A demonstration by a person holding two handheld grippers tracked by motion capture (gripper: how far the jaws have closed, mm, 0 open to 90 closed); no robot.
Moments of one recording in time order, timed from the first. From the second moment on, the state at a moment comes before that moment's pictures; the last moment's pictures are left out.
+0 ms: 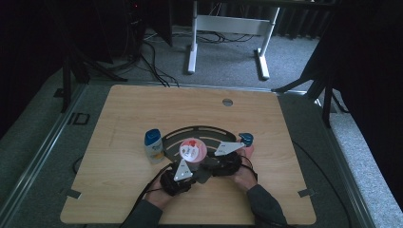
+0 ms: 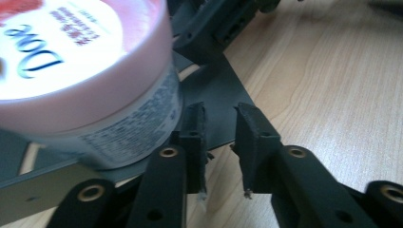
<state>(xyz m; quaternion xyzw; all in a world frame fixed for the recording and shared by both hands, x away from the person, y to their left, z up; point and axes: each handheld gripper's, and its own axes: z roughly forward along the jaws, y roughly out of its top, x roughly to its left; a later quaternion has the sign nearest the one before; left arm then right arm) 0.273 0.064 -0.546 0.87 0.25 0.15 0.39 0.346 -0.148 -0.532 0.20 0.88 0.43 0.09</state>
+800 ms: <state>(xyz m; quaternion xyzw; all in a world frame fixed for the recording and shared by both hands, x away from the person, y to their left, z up) 0.284 0.054 -0.556 0.88 0.25 0.14 0.38 0.344 -0.156 -0.532 0.20 0.88 0.42 0.10</state>
